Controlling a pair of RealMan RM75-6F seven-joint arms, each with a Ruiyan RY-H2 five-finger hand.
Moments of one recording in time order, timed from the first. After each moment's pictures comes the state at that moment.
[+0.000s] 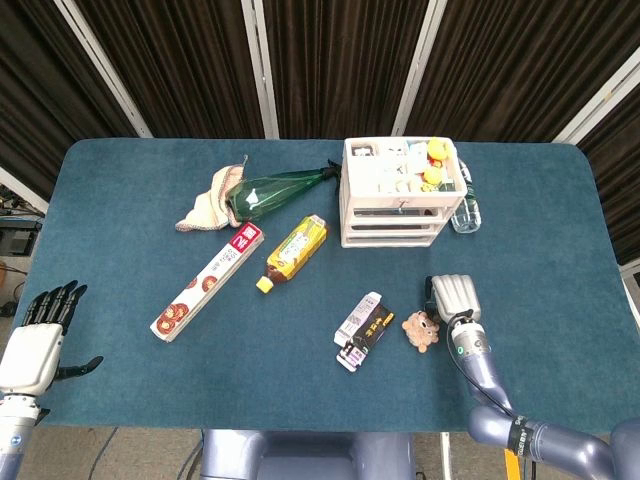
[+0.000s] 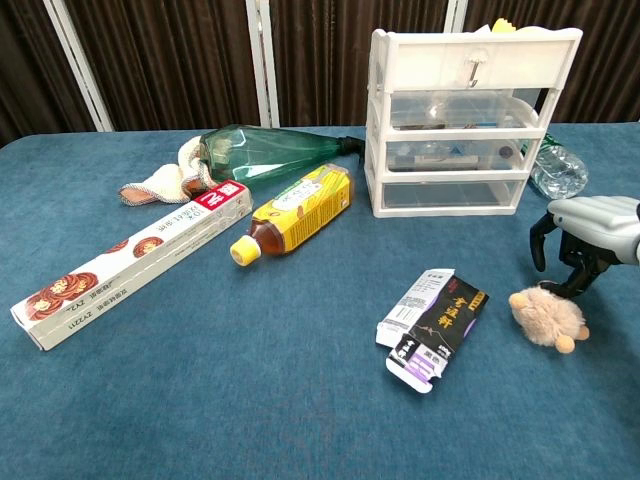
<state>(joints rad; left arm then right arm) -0.12 -1.14 -0.02 -1.76 1.41 1.39 0.16 0.60 -1.61 0.17 -1.35 -0.86 1.01 -0.56</state>
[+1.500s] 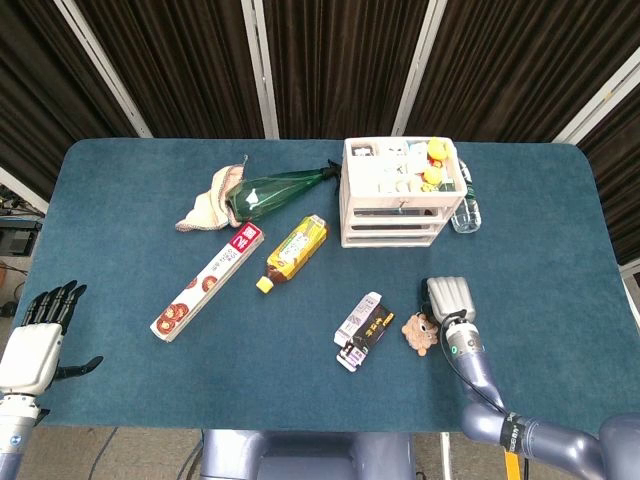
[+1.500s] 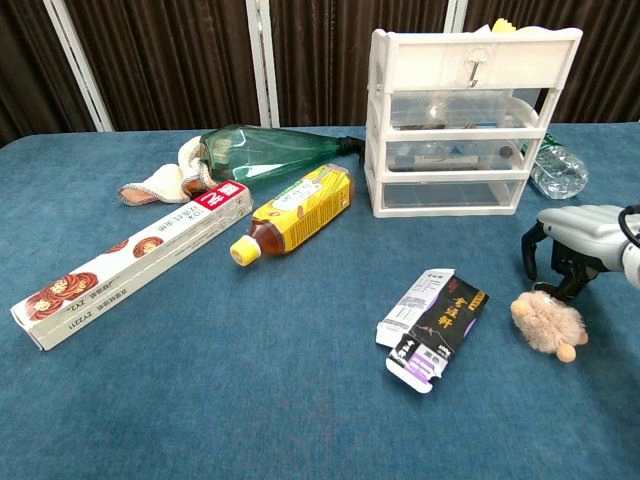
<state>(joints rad) -0.12 -1.13 -0.02 -1.77 1.40 1.38 0.15 0.63 -1.63 0.17 -1.34 -0.80 1.00 -0.60</state>
